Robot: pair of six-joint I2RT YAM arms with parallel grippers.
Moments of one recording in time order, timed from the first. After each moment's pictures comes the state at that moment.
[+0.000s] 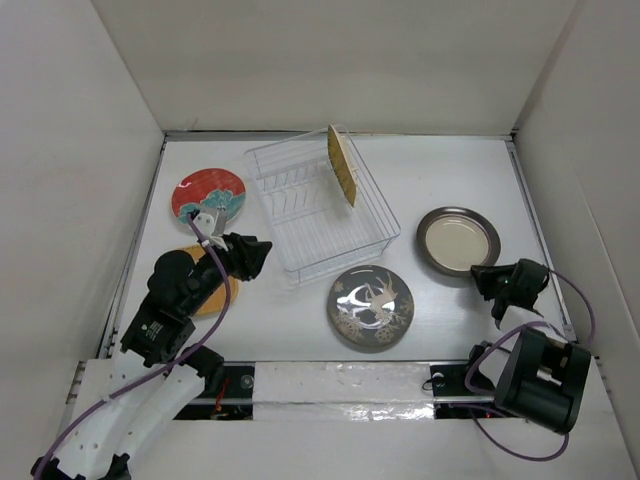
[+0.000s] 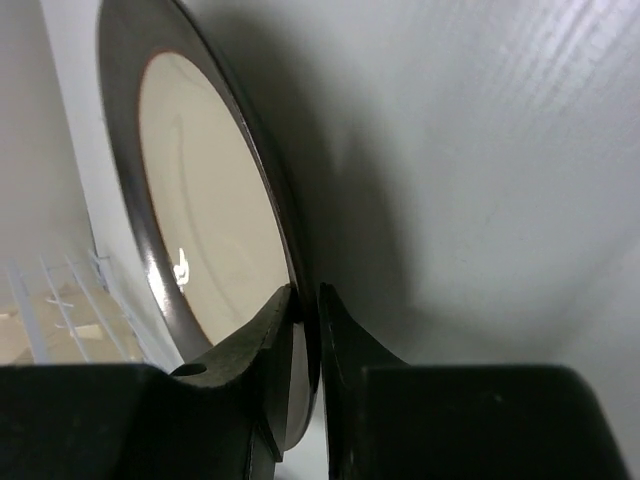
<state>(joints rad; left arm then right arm) -0.50 0.49 0.70 -0.32 0.09 -0.32 -0.46 1.09 0.18 0.27 -0.23 1.07</state>
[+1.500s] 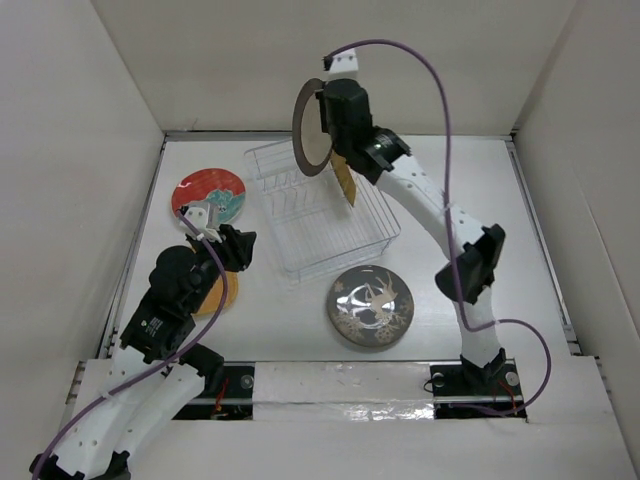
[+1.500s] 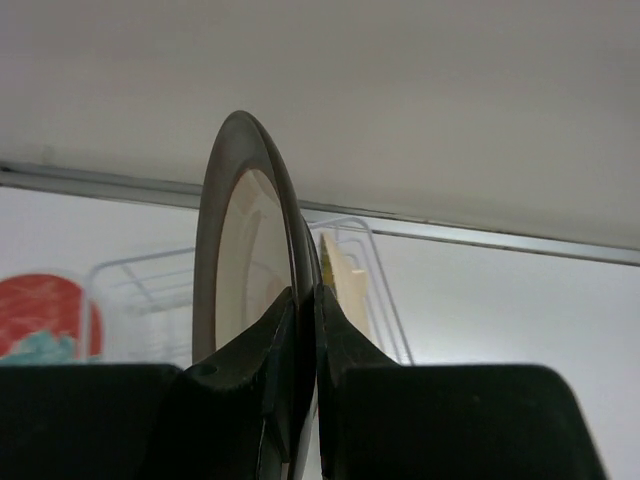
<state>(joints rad) -0.50 0.53 0.73 -0.36 -0.14 -0.31 0.72 2.03 2.30 -0.41 0.60 0.11</state>
